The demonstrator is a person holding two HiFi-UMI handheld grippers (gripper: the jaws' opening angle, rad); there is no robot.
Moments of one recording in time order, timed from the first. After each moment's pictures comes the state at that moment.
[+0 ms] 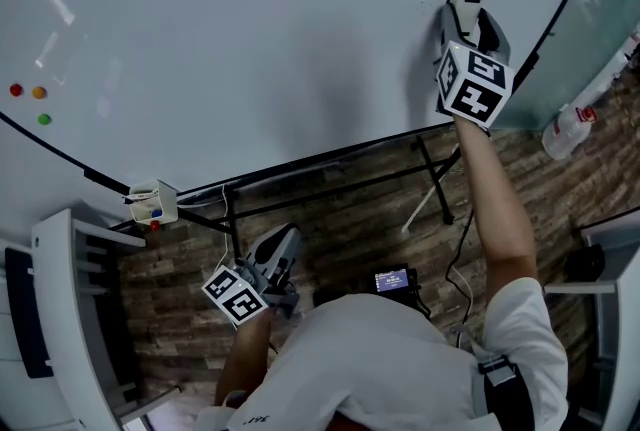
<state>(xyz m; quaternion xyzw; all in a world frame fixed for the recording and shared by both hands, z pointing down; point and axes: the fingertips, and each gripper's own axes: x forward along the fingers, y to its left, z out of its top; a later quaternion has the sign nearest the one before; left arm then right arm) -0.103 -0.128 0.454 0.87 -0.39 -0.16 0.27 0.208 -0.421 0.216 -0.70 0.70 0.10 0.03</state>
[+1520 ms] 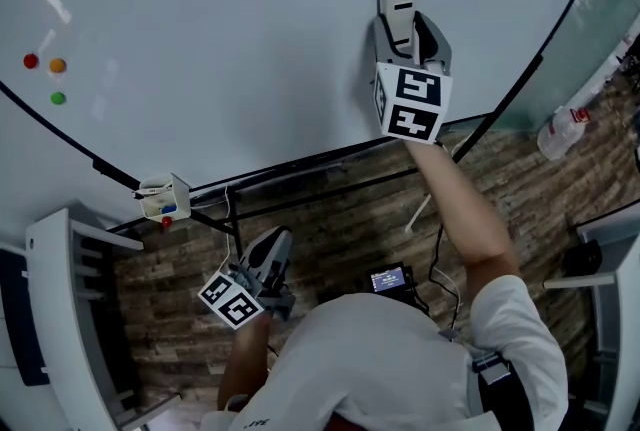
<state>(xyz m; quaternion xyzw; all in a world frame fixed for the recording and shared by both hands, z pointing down) -0.187 -0.102 0.459 0.86 -0.39 -0.19 0.26 0.020 -0.375 0.226 -0.64 0.76 0.13 0.02</state>
